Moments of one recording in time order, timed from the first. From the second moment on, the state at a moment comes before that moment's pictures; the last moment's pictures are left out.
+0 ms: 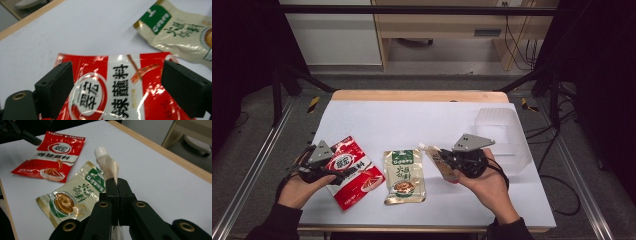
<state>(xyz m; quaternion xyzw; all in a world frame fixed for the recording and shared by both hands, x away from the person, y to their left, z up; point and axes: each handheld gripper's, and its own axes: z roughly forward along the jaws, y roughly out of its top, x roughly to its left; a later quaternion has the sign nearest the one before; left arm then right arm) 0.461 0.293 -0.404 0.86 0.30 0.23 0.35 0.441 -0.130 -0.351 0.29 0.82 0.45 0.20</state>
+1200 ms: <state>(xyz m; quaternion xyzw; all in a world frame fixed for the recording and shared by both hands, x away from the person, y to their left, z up) 0.489 0.193 -0.333 0.90 0.14 0.12 0.40 0.459 -0.044 -0.331 0.20 0.84 0.48 0.15</state>
